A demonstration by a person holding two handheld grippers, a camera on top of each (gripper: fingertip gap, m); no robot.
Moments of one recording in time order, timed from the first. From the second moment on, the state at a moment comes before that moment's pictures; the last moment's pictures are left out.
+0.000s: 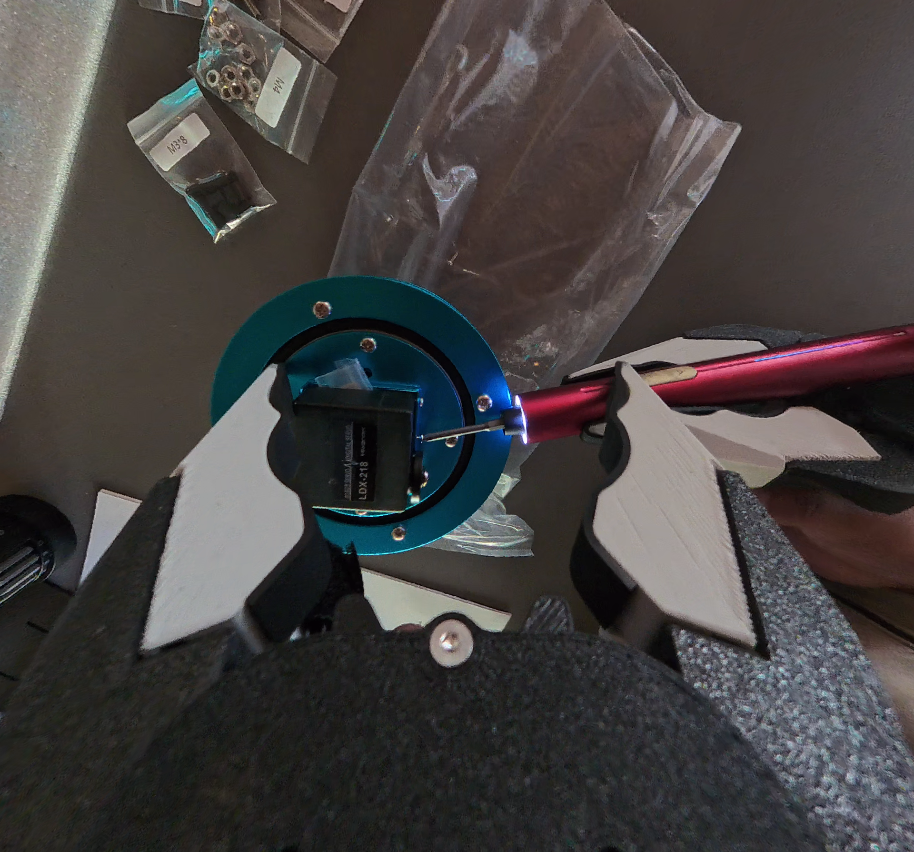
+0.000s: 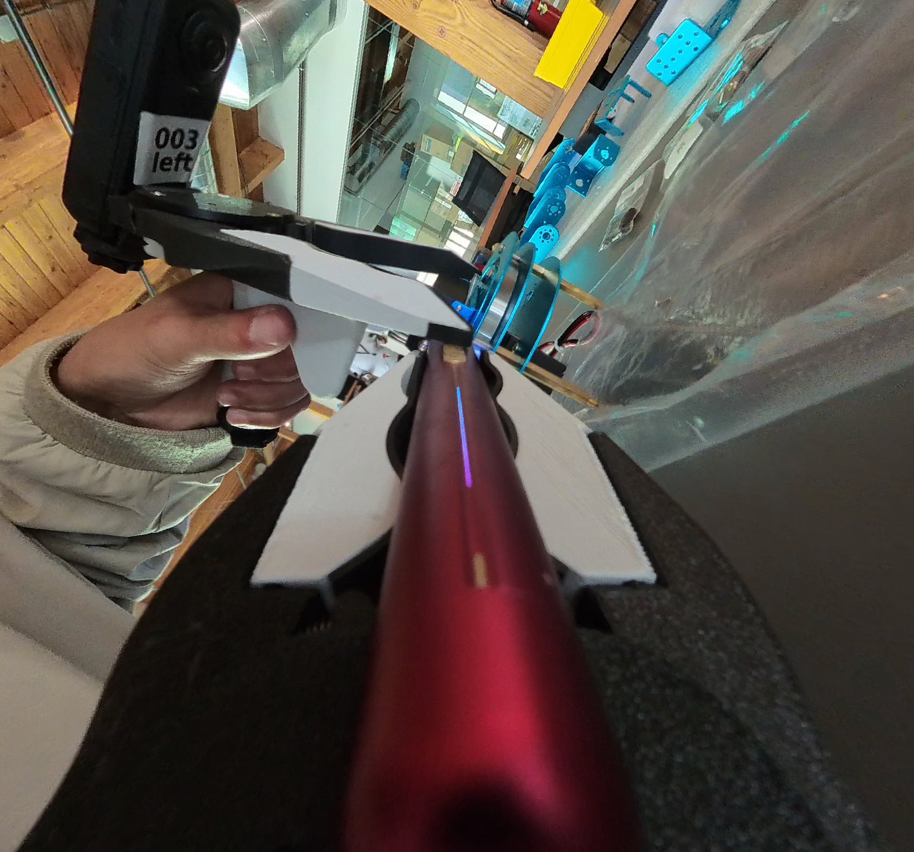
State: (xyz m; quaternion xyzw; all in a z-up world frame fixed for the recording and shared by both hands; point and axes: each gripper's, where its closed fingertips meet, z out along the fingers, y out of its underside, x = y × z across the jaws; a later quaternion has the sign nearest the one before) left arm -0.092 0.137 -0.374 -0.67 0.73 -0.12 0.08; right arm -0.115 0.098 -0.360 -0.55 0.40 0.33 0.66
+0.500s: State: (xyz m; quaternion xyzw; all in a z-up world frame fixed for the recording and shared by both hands) left arm -0.109 0.142 -0.370 -0.71 0.70 -0.11 0.03; right arm -0.125 0.105 -0.354 -0.59 0.35 0.27 0.68
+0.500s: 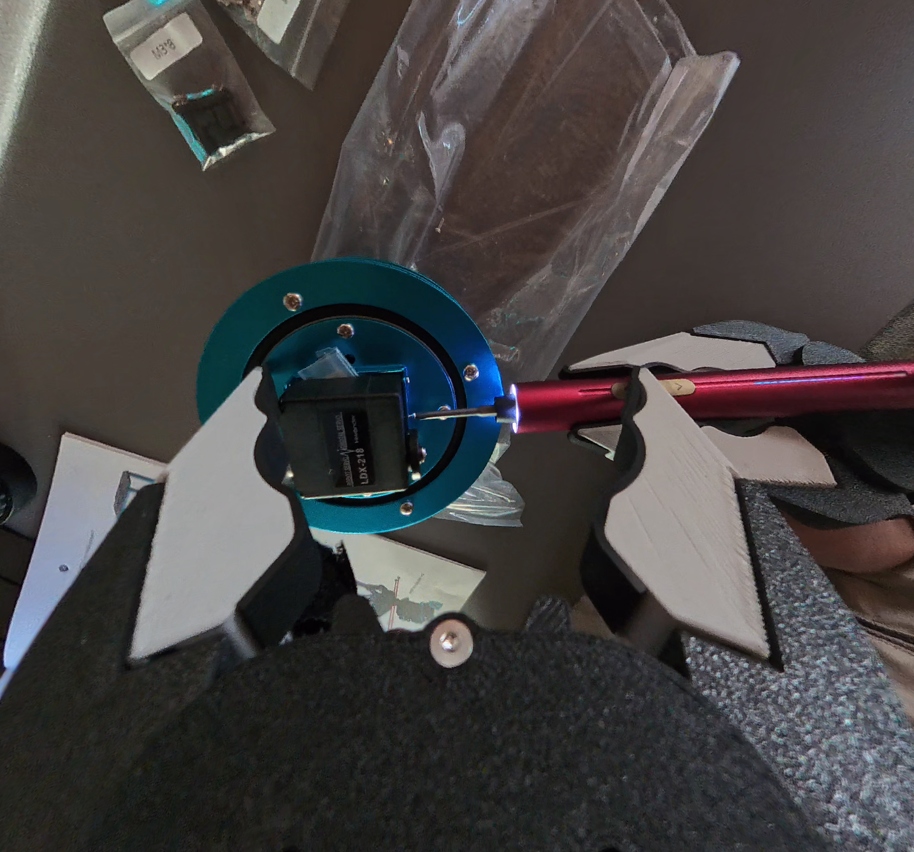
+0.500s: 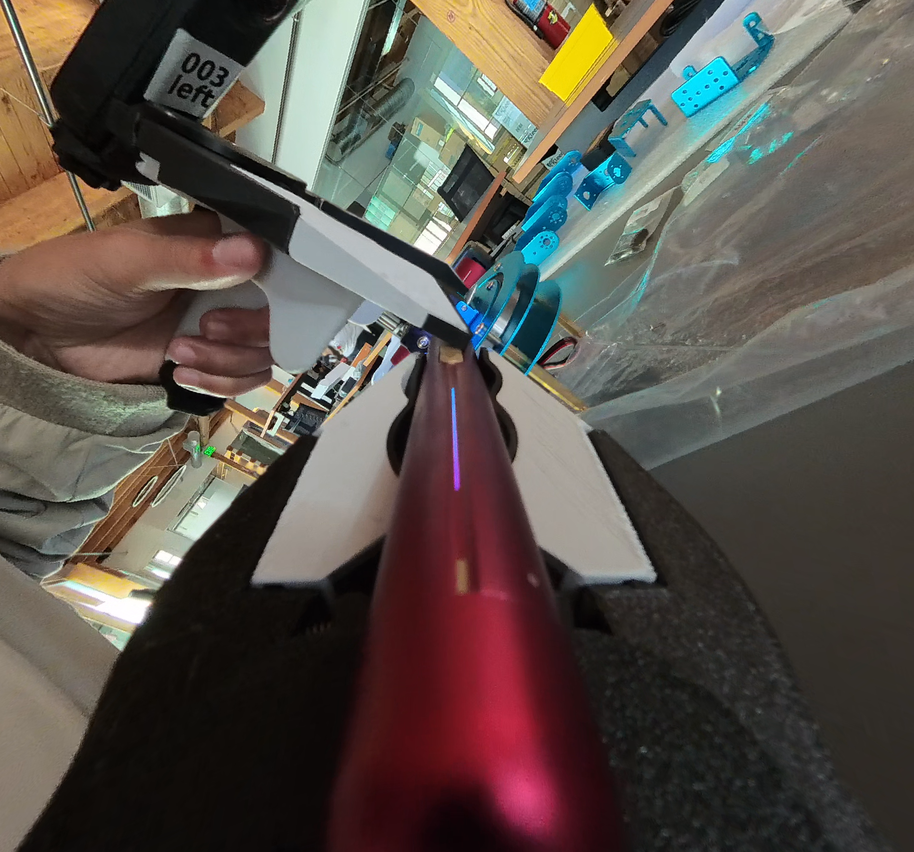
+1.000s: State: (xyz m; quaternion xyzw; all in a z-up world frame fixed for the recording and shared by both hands) left arm -0.110 0.145 -0.364 -0.72 0.68 -0.14 0.00; right arm -0.120 0.101 -0.350 -0.57 0.36 0.27 0.69
